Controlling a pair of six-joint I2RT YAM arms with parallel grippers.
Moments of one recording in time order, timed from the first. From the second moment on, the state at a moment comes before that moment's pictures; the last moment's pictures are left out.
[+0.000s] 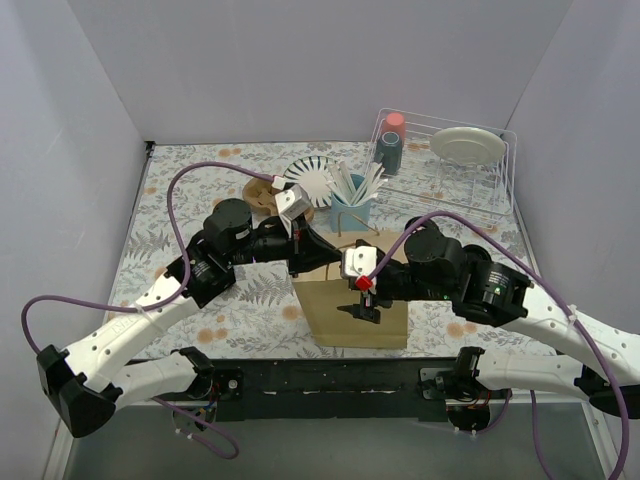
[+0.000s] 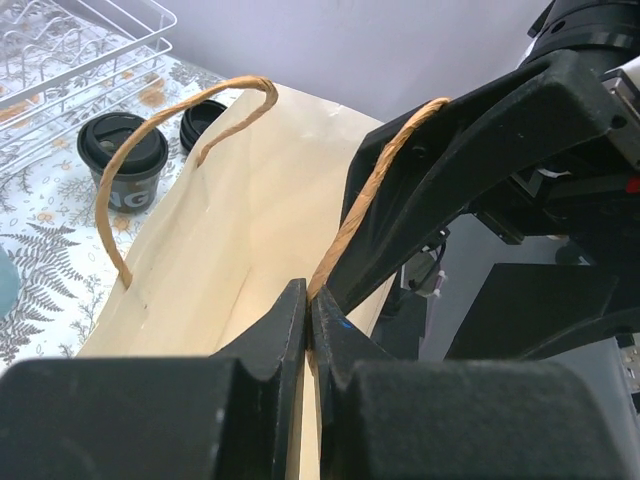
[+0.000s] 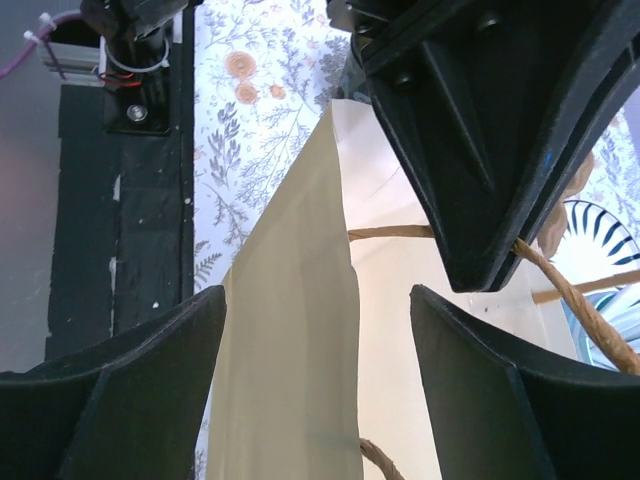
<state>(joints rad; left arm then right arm) -0.77 1.03 1.01 -0.07 0.62 -0.27 1.17 0.94 1.16 -0.62 -0.23 -0.39</state>
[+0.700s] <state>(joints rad) -0.78 1.00 0.99 -0.03 0.55 -0.28 1.17 0.87 1.08 -0.46 -0.36 -0.25</state>
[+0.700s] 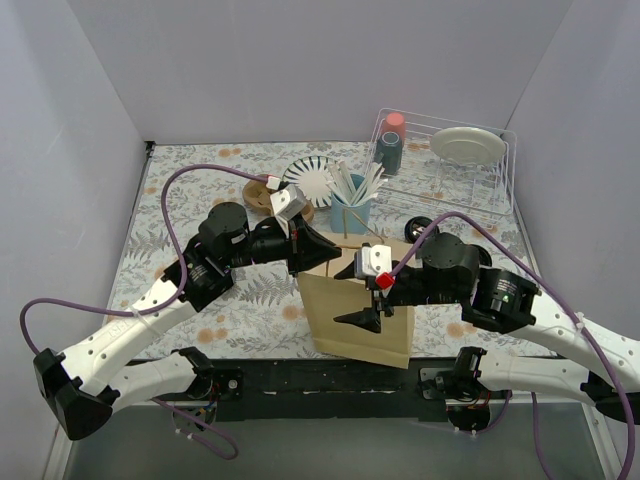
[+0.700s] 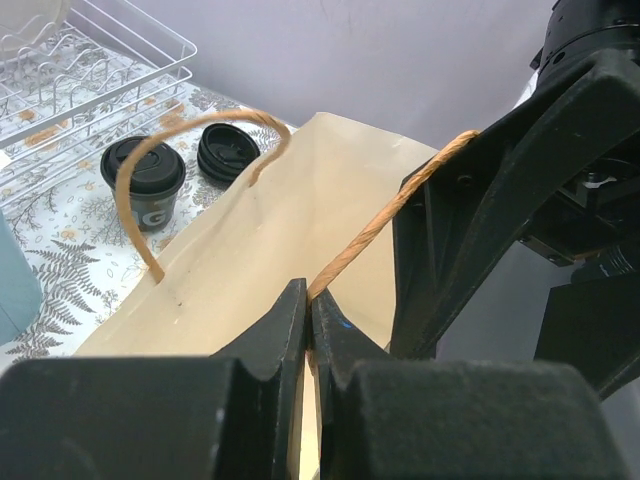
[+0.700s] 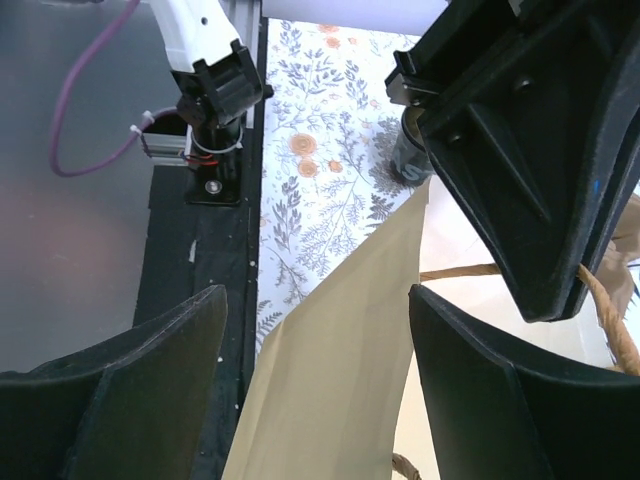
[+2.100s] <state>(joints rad) -0.80 0.96 0.95 0.07 0.52 -0.34 1.18 0.81 0.97 -0.11 -0.19 0.06</state>
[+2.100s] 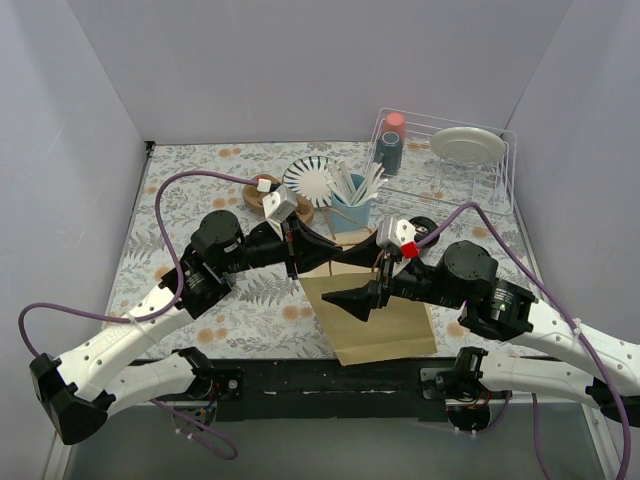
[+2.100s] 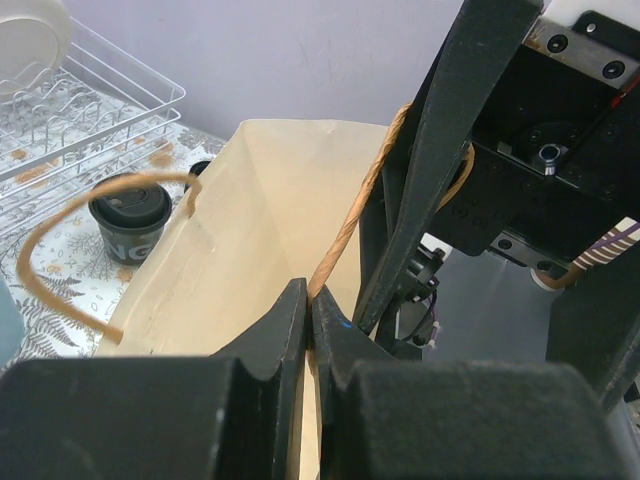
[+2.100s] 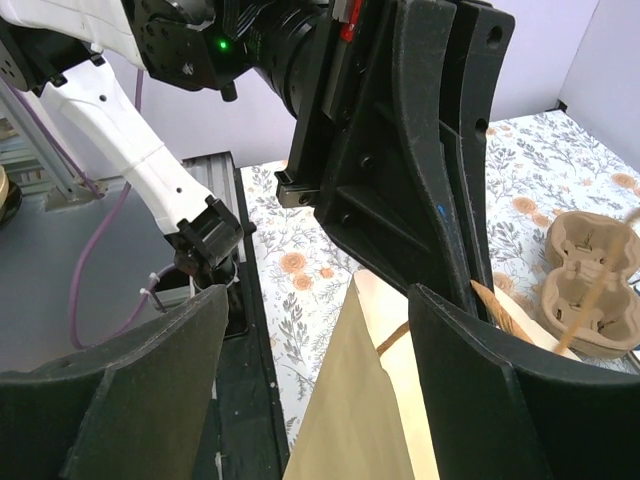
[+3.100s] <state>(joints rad) -0.81 0.96 0.96 0.07 0.53 -0.36 1.19 0.78 0.97 -0.27 -0.06 -0.07</state>
